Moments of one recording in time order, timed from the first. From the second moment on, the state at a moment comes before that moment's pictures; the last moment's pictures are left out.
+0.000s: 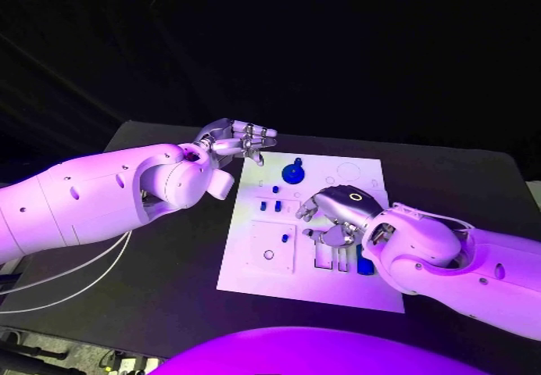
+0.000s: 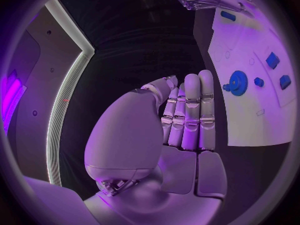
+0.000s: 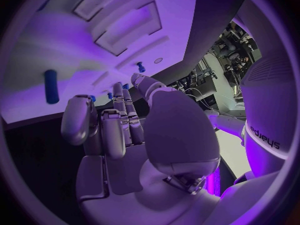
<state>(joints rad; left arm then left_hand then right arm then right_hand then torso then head) 1.18 -0.87 0.00 1.55 -0.11 -0.28 0.20 1.46 -0.17 0.46 0.07 0.20 1.06 0.19 0.07 0.07 1.14 0.12 0.13 0.08 1.17 0.03 0.91 0.39 0.17 1.05 0.11 0.87 0.55 1.11 -0.82 -0.12 1.80 -1.72 -0.33 -0.25 1.33 -0.20 0.40 0.08 0.25 1.04 0.13 0.07 0.11 1.12 0.09 0.10 0.11 1.47 0.00 1.46 1.31 0.09 1.40 0.10 1.18 1.31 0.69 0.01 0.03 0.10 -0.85</state>
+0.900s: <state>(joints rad) 1.18 -0.87 0.00 1.54 -0.11 -0.28 0.20 1.46 -0.17 0.46 0.06 0.20 1.06 0.19 0.07 0.07 1.14 0.12 0.13 0.08 1.17 0.03 0.90 0.39 0.17 1.05 0.11 0.87 0.55 1.19 -0.90 -0.11 1.75 -1.68 -0.18 -0.31 1.35 -0.17 0.23 0.10 0.22 1.02 0.12 0.07 0.10 1.01 0.10 0.19 0.11 1.47 0.01 1.46 1.31 0.09 1.39 0.12 1.12 1.31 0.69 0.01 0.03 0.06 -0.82</state>
